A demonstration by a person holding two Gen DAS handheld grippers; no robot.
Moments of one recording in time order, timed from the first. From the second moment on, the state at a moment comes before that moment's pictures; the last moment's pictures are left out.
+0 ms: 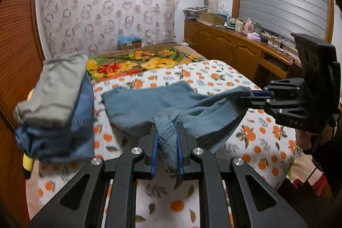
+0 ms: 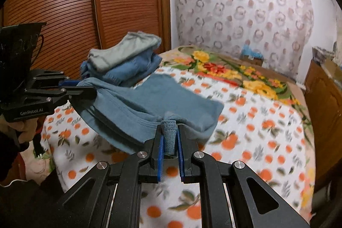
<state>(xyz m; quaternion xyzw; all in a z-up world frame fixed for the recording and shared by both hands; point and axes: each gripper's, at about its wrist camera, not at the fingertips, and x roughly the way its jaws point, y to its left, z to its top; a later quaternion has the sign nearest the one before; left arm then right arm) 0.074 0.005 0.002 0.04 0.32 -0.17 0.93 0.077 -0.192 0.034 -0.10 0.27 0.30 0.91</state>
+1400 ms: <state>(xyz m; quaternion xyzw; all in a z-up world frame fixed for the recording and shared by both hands) 0.000 0.009 -0.054 0.00 0.36 -0.18 0.92 0.016 -0.204 -0.010 -0.04 0.32 0.30 0.90</state>
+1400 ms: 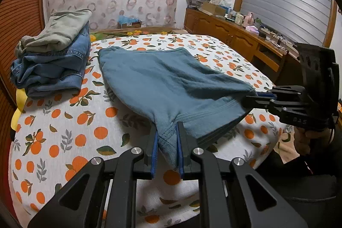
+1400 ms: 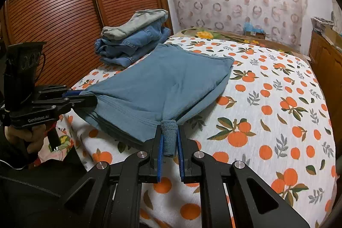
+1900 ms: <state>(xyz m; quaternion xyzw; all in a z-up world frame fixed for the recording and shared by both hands) -0.015 0.002 -0.041 0.00 0.35 -0.19 0.92 0.001 -0.215 -0.002 -0.04 0.31 0.31 0.90</state>
